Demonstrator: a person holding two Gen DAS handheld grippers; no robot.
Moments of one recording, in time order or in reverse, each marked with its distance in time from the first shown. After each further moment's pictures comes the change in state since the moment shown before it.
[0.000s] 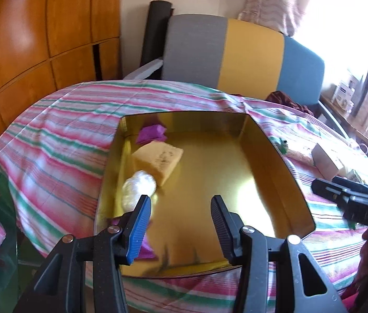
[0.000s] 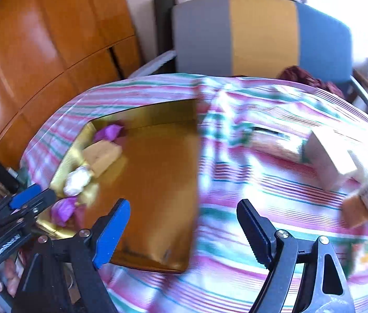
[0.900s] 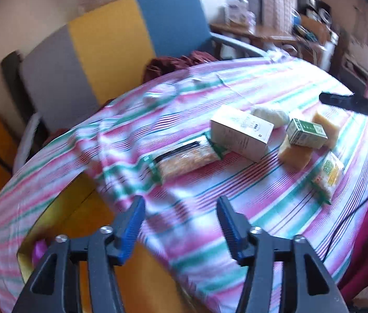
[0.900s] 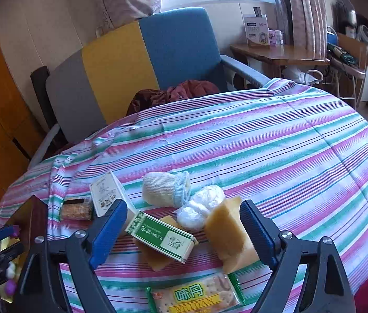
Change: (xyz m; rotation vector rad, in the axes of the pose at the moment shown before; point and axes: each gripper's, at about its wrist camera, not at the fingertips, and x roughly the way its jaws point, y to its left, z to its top) left arm 0.080 -0.238 0.073 0.675 0.141 -0.259; right arm -0.075 -0.269 0.000 0.420 -0.190 -0.275
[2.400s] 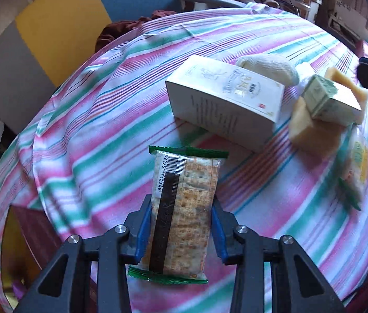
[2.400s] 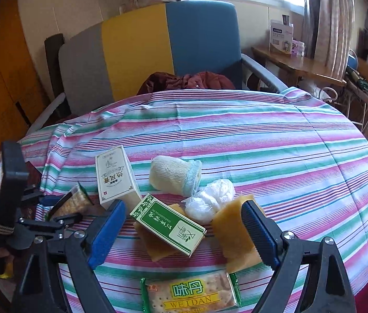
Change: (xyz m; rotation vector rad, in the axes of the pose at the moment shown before) left arm 0.078 -0.036 -0.005 0.096 0.179 -0.062; right arm 0.015 0.025 -0.009 -0.183 0.066 -0.053
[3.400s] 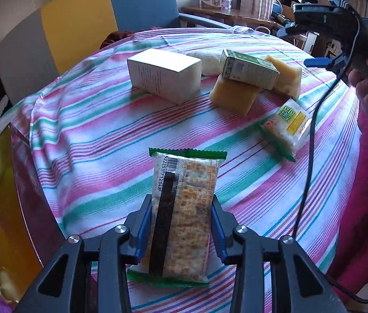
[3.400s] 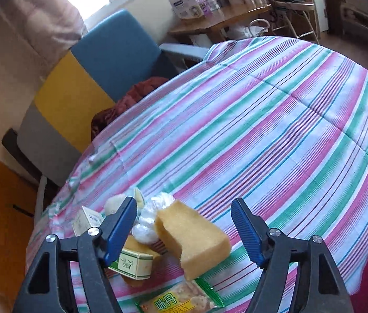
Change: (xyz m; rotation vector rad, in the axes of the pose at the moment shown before) left arm -0.028 -0.080 -0.067 -0.122 -0.137 -0.065; right arm 0.008 -0.109 -0.010 0.545 0.052 0.006
